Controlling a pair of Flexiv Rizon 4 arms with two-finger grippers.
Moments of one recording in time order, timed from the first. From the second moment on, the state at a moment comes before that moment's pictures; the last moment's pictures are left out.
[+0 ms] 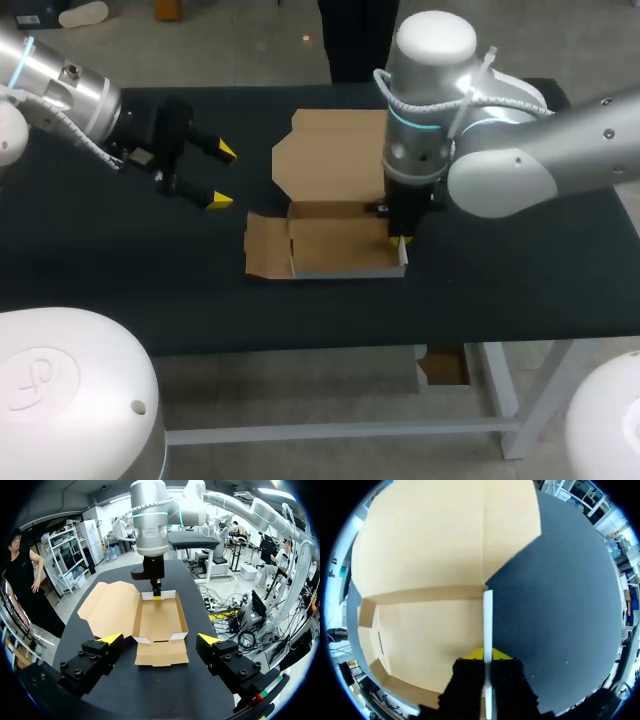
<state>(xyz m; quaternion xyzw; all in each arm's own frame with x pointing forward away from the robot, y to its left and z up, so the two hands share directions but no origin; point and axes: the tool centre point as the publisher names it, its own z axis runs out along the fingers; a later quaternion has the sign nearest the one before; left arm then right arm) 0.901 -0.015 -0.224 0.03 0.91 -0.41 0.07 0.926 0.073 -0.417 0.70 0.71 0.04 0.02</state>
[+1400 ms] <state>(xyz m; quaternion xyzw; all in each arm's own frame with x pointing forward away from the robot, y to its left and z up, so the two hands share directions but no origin) 0.901 -0.015 -0.224 0.03 0.91 -0.41 0.07 0.926 0.066 -0.414 0.71 0.71 -0.02 0.04</state>
